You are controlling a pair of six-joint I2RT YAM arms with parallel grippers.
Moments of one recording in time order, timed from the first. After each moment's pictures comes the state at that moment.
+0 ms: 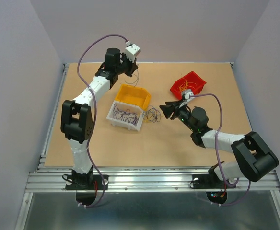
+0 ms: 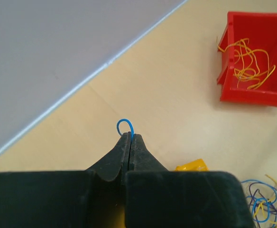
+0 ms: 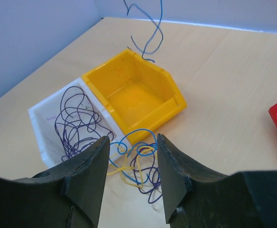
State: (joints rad) left arm -0.35 1.93 1.70 -0.05 0.39 0.21; right arm 0.51 1.39 0.46 0.97 -0.16 0.27
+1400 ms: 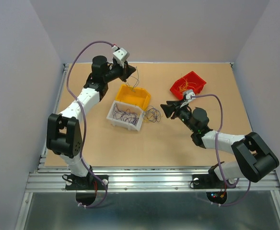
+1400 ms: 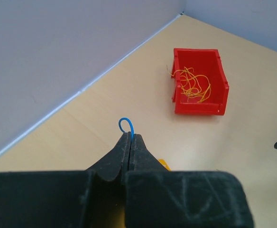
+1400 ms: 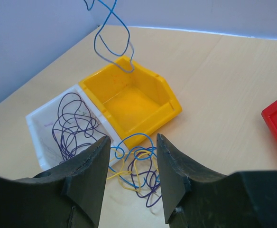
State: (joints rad) left arm -0.29 1.68 1.35 0.24 0.61 0.05; right arm 0.51 1.37 0.44 1.00 -0.11 0.27
